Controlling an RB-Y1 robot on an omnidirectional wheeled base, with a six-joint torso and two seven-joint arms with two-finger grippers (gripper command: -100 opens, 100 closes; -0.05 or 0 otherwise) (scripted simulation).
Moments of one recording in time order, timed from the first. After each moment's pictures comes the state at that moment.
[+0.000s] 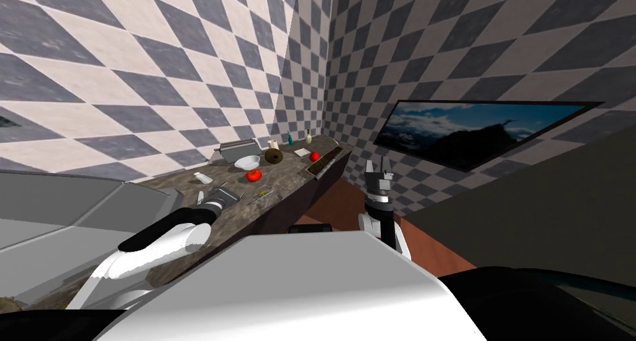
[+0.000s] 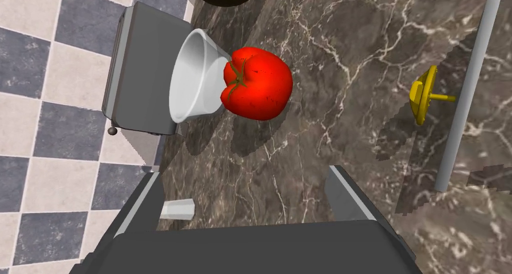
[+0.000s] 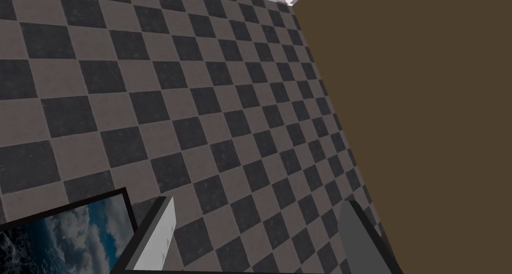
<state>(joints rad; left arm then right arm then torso) 0.55 0.25 0.45 -2.34 0.44 0.75 0.50 0.53 -0.01 -0.05 -2.35 0.12 -0.51 -0.10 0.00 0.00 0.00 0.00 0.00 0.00</state>
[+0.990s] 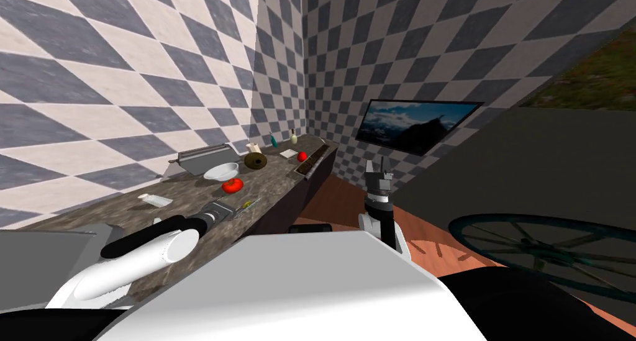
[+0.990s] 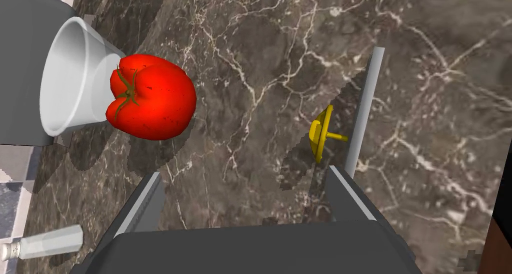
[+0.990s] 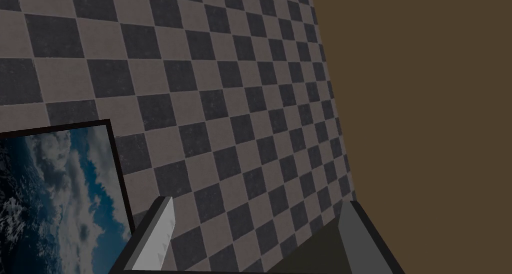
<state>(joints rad) 0.57 0.20 0.54 -2.35 0.51 1.05 0.64 0.53 -0.01 -0.05 -2.35 0.12 -0.51 -0.10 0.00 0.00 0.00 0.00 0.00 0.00</state>
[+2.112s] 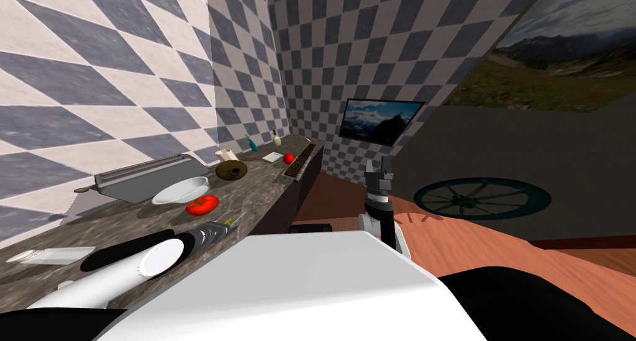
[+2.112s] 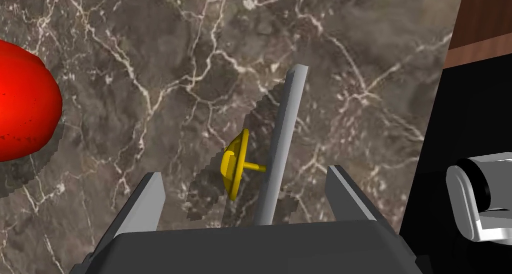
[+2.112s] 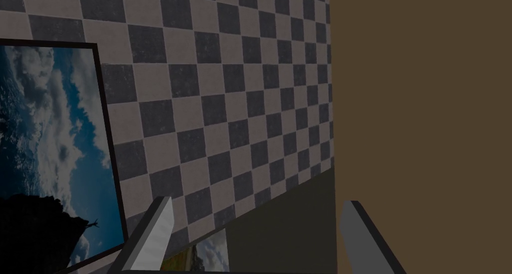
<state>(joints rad) 0.60 0.15 0.64 -2.31 0.59 1.35 0.79 0.53 -0.01 -0.05 -2.35 0.12 -0.51 -0.10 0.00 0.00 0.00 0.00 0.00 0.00</state>
